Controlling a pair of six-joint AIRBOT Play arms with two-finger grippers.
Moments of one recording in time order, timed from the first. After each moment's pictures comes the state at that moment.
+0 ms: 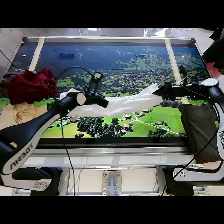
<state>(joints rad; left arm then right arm) -0.53 -1.52 1.09 1.12 -0.47 -1.14 -0.28 -1.42 1.18 -0.58 1.33 1.13</state>
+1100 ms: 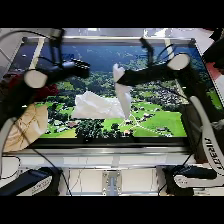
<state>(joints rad) -0.24 -1.10 1.25 1.00 -0.62 -1.14 0.36 -1.46 1.52 -0.74 1.07 1.36</state>
